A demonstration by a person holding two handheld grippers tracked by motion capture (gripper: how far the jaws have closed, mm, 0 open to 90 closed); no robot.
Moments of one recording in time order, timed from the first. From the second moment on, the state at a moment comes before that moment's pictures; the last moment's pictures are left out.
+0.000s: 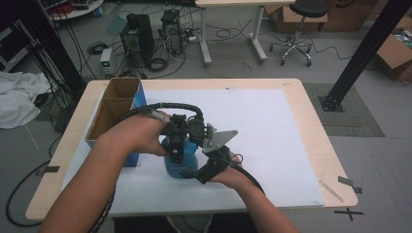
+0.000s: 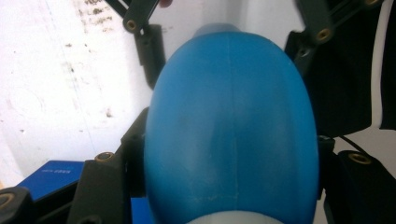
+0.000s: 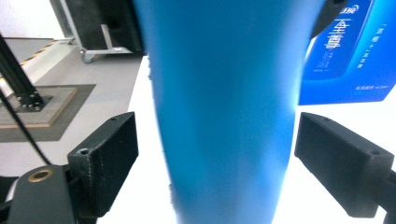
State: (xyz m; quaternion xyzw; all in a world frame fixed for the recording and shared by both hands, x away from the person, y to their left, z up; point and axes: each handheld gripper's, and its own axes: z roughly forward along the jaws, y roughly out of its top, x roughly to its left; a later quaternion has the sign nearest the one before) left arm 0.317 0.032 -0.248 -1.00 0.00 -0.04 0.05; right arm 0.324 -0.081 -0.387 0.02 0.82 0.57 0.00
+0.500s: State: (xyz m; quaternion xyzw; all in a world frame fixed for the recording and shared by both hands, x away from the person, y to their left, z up) left arm 0.323 0.038 -0.244 -1.00 -0.02 -0.04 0.05; right arm 0.325 -0.105 -0.361 0.02 0.89 0.46 0.00
